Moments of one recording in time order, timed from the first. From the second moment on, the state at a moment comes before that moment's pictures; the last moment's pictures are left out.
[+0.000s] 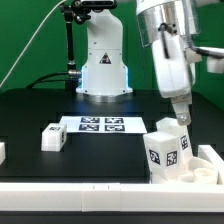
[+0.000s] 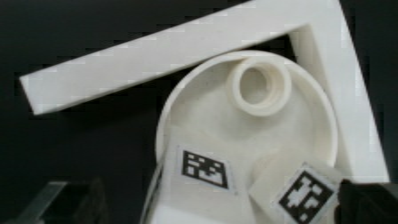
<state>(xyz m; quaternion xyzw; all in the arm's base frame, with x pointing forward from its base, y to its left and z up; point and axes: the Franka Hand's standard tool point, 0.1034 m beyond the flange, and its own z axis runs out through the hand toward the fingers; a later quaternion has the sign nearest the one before) 0.595 0.090 0.100 -0.61 0.78 0.02 0.15</state>
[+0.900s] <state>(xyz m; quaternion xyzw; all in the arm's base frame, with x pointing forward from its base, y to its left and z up) 0.601 0.094 0.107 -0.89 0.45 -0.02 0.11</state>
